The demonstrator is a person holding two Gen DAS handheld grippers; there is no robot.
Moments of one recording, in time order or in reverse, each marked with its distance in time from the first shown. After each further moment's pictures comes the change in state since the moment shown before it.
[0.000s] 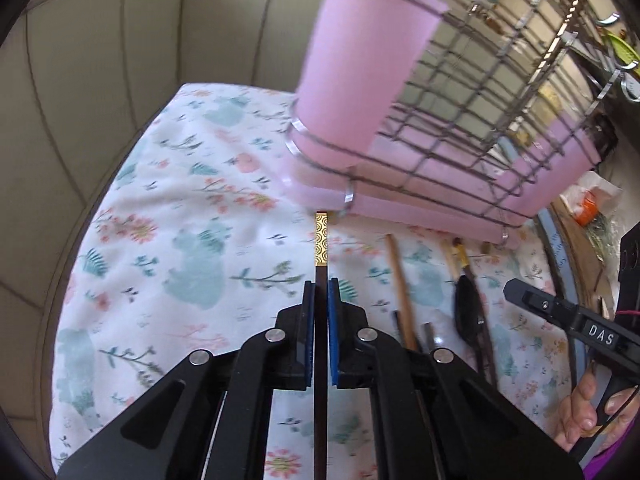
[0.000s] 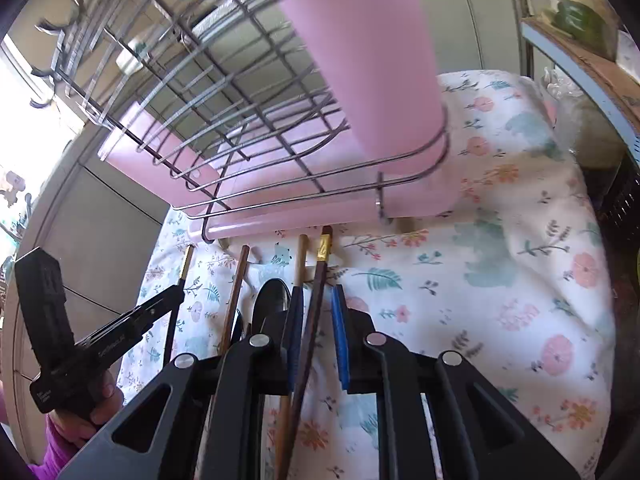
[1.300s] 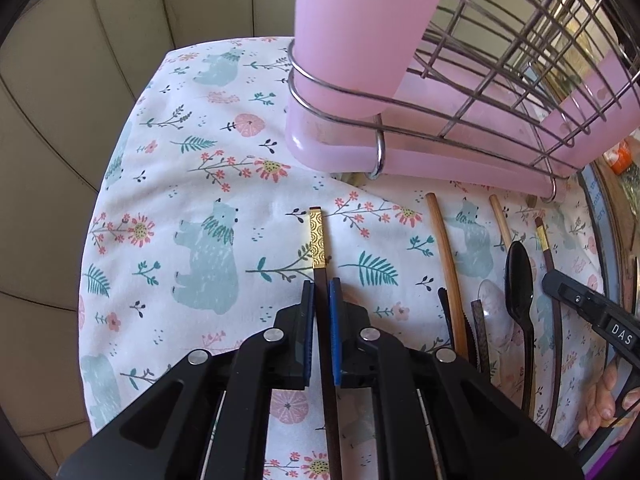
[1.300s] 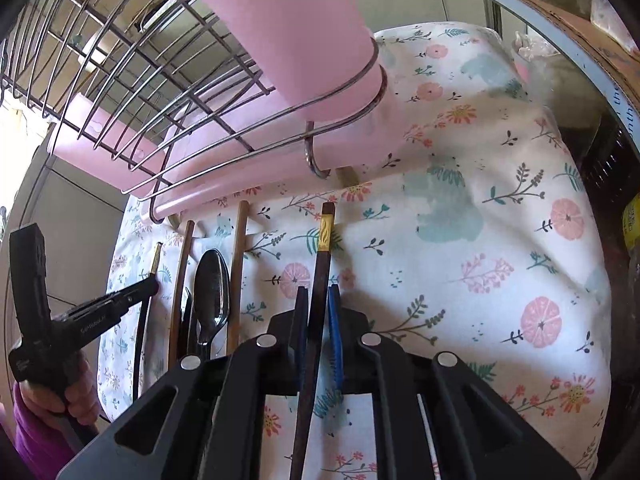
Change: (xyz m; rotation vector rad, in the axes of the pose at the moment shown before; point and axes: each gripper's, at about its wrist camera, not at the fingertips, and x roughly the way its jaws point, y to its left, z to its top) left arm 0.045 -0.014 0.022 0.127 0.233 0.120; right arm 0.002 -0.028 -0.014 0.079 0.082 -0.073
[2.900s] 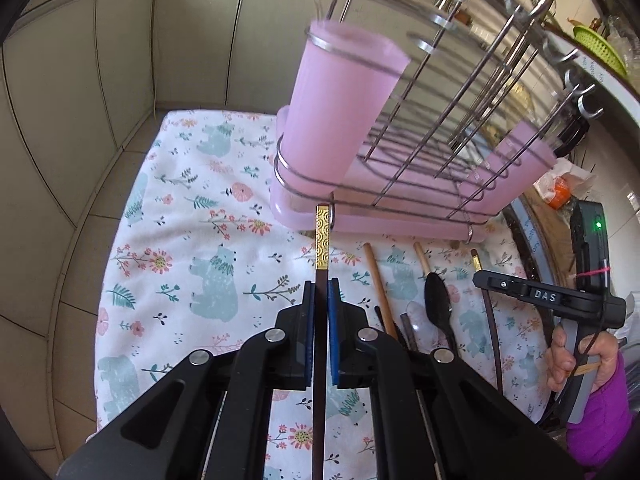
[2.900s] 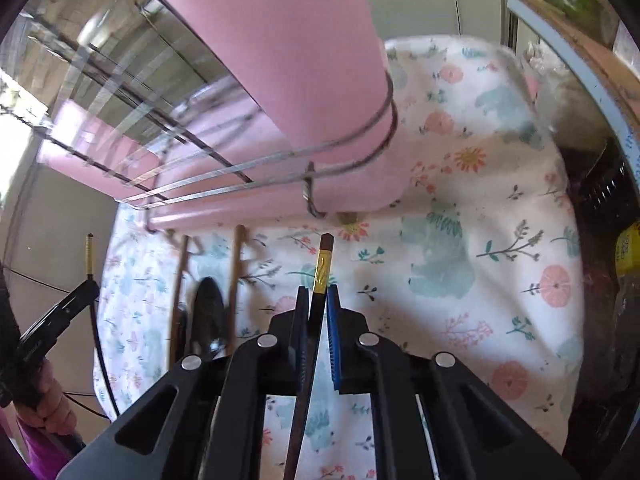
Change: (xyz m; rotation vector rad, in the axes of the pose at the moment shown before) left arm -0.076 0.007 -0.023 -0.020 -0.249 -0.187; right arm -0.020 0.006 0.028 -0.059 -0.004 0.007
